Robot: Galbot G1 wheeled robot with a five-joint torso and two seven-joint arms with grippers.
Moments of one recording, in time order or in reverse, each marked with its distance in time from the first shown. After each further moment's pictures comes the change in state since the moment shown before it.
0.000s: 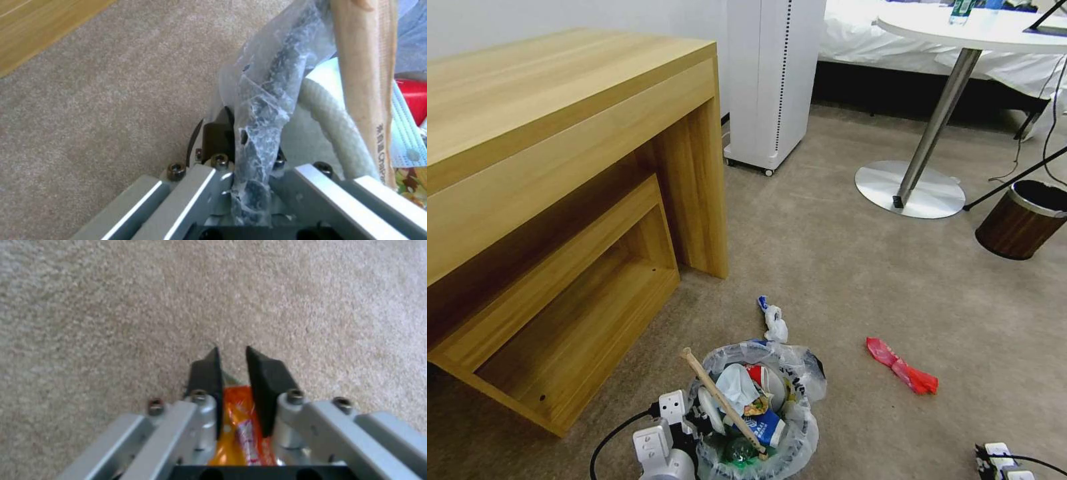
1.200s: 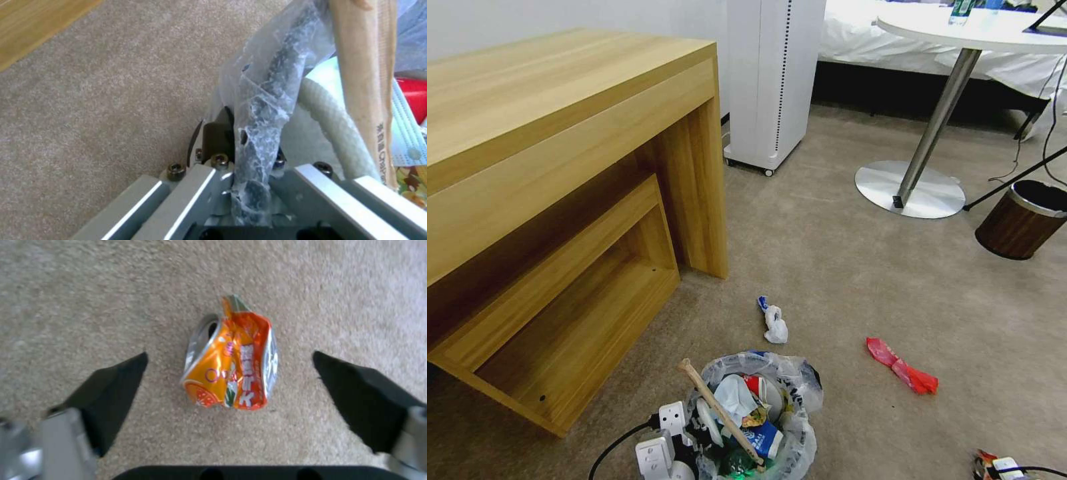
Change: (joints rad) left arm 0.058 -0.033 -0.011 0.013 0.056 0.003 0.016; right arm -0.181 -0.032 0.064 0.193 -0.062 -0.163 -0.094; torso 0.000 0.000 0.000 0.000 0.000
